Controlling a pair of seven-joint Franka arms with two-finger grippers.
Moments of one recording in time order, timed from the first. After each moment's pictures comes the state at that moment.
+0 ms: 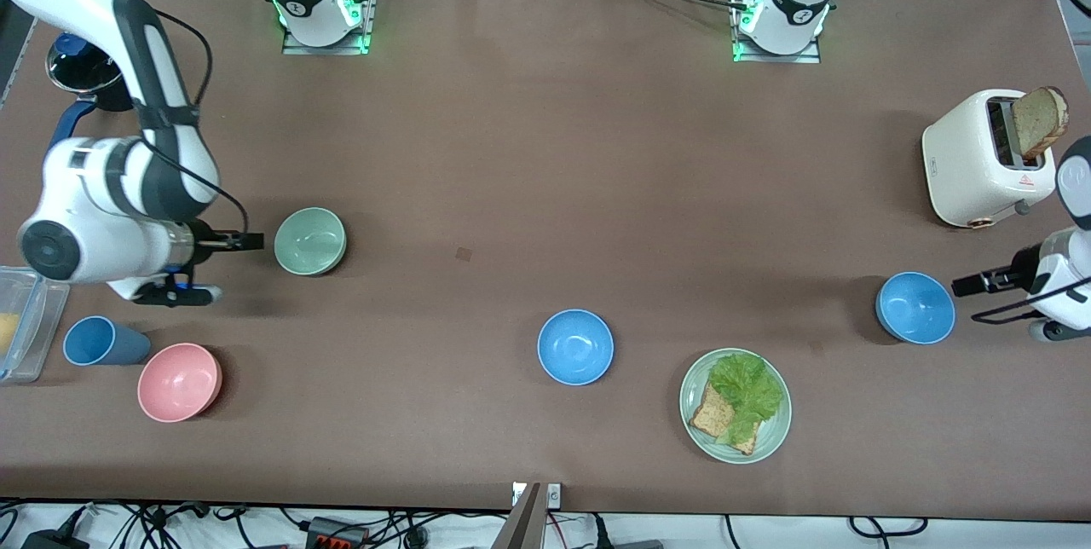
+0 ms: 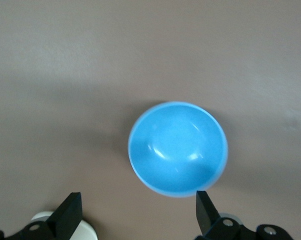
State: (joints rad) left arm 0.52 0.56 -0.30 -1.56 0.26 2.05 -0.07; right arm 0.01 0.52 -0.02 -1.69 0.00 1.85 -0.01
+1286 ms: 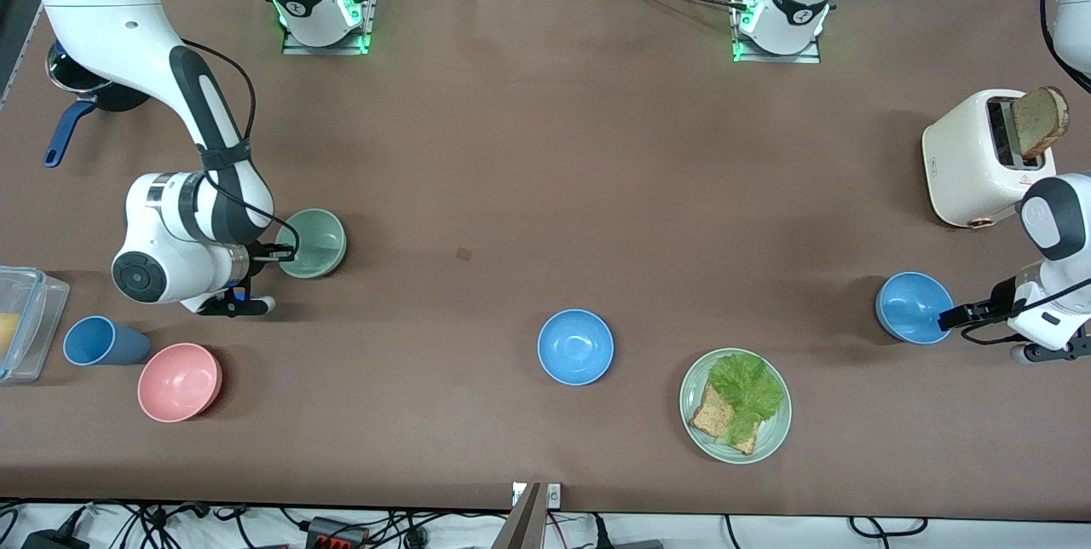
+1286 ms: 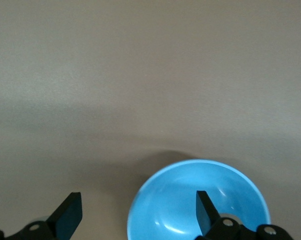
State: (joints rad) left arm 0.57 0.71 -0.30 -1.56 0.27 2.31 -0.01; right arm 0.04 0.64 -0.02 -1.69 0.02 1.92 -0.01
